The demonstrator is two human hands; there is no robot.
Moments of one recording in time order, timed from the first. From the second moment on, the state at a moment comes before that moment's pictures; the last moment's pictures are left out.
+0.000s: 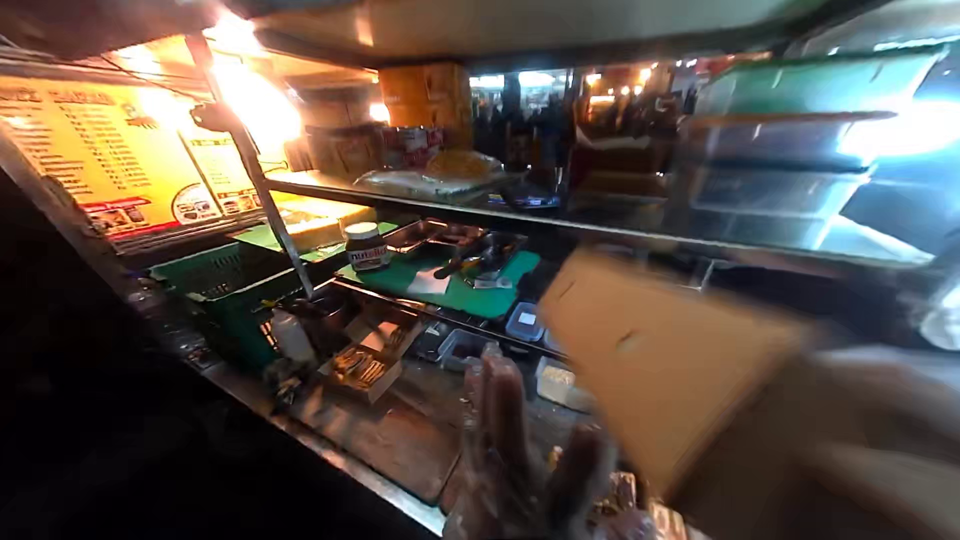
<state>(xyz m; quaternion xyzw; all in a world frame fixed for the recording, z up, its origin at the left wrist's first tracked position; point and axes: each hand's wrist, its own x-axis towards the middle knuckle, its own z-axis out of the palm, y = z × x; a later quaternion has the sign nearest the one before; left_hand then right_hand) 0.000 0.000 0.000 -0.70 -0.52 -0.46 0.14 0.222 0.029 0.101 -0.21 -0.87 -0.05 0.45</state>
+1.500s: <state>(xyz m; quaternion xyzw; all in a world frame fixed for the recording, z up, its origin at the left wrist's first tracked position) -0.010 0.212 -0.243 -0.81 -0.47 0.13 -0.32 0.184 0.192 -0.246 -0.63 -0.71 0.26 -0.18</state>
